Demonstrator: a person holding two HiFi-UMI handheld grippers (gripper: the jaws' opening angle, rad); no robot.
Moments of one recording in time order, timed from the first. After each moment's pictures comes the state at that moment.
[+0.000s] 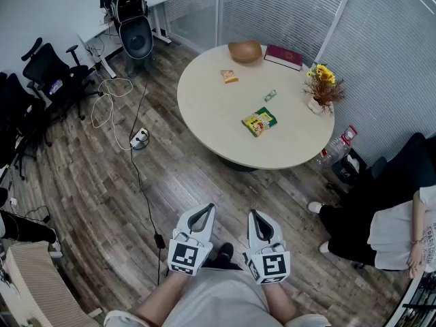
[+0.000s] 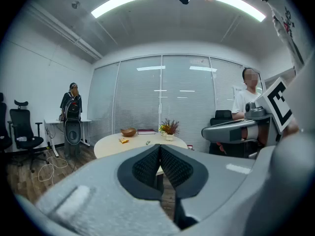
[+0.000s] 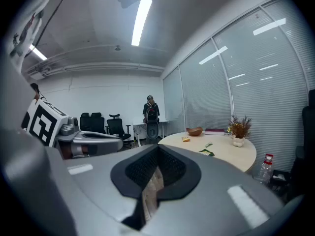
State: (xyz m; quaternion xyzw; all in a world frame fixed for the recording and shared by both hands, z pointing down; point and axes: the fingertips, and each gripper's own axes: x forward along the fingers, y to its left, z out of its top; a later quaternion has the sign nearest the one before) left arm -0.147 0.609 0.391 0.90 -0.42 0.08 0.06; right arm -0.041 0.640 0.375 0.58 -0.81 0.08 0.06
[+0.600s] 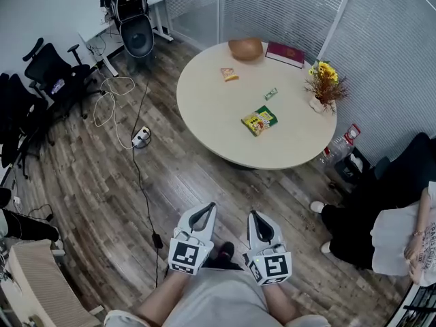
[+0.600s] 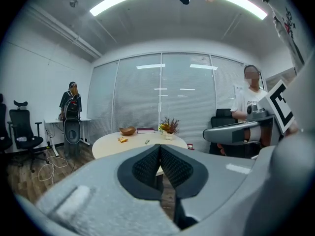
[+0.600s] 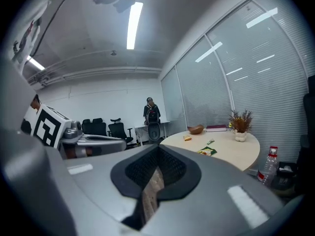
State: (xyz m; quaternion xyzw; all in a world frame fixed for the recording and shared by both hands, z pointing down) left arm -0.125 0.596 0.396 0.90 -0.42 0.09 0.06; right arm -0.022 0.632 0.385 0.57 -0.81 0.10 0.03
